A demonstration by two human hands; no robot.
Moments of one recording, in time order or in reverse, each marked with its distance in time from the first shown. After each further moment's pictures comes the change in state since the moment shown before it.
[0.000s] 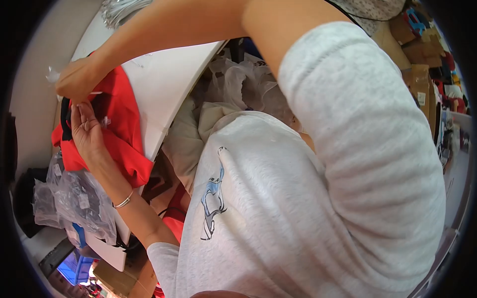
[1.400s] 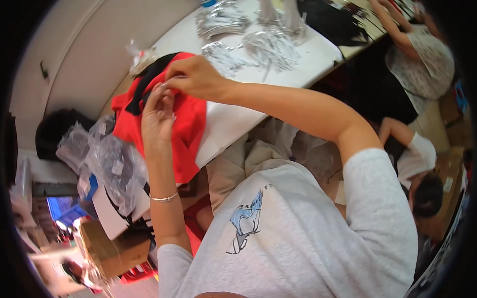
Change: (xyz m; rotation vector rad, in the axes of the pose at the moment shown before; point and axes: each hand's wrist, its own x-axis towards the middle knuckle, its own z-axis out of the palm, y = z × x) left_hand -0.052 0.009 0.053 -0.242 -0.024 -0.036; right_hand -0.078 -0.032 -0.019 0.532 0.449 0.234
